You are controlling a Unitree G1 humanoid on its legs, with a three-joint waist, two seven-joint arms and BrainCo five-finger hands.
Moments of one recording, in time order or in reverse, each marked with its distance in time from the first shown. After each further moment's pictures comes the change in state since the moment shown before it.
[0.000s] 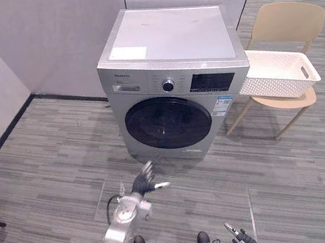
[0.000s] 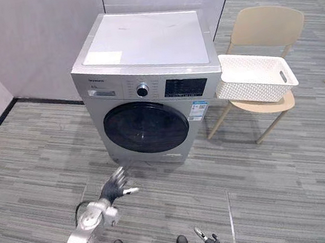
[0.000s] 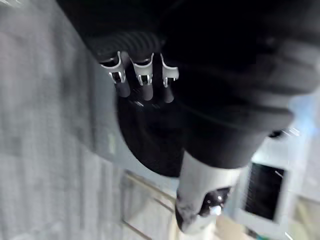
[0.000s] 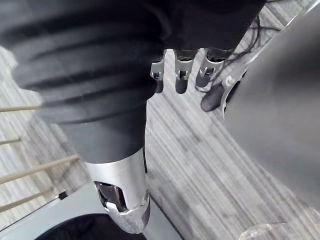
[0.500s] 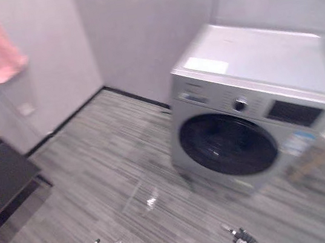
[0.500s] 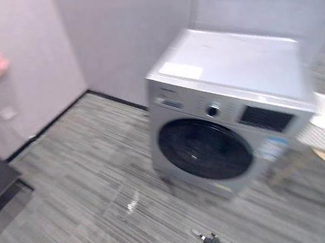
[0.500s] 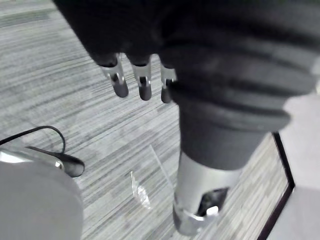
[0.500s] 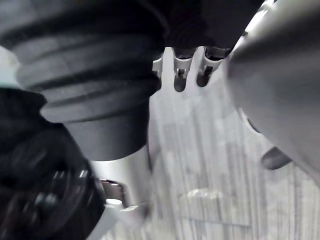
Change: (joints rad) left arm 0.163 -0.035 0.629 0.287 0.161 0.070 0.086; right arm -0.061 -0.031 0.007 0.037 -0.153 0.010 0.011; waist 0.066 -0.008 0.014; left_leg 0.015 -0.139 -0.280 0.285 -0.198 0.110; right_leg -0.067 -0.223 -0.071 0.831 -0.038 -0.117
